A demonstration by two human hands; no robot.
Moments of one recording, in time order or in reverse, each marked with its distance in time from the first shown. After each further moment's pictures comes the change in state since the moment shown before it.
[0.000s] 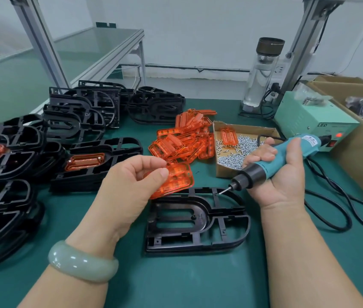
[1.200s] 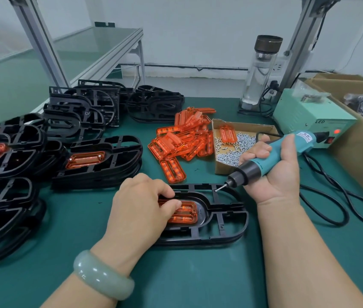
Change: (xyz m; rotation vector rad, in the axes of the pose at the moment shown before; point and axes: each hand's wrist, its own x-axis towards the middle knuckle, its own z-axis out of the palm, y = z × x) left_hand -0.021 -0.015 0.016 0.941 0.044 0.179; right_hand -0.001 0.003 0.001 -0.018 0.042 0.023
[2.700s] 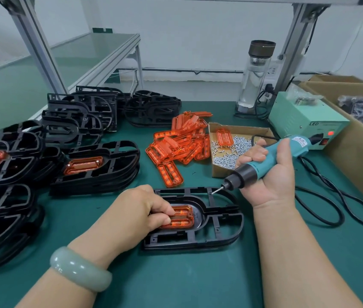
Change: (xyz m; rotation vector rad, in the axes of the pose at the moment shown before) left_hand 0.012 -0.027 -0.008 -0.126 -0.328 0.188; right_hand -0.002 0.001 0.000 0.026 -0.007 -0.011
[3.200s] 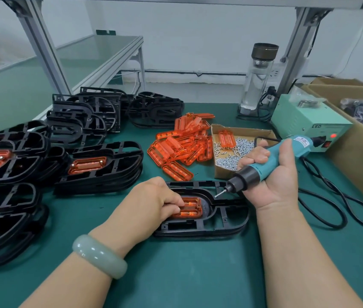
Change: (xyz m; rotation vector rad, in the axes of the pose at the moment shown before) left_hand 0.015 0.010 0.005 0.125 0.028 0.081; right_hand -0.001 -0.001 0.000 -0.013 -0.031 0.003
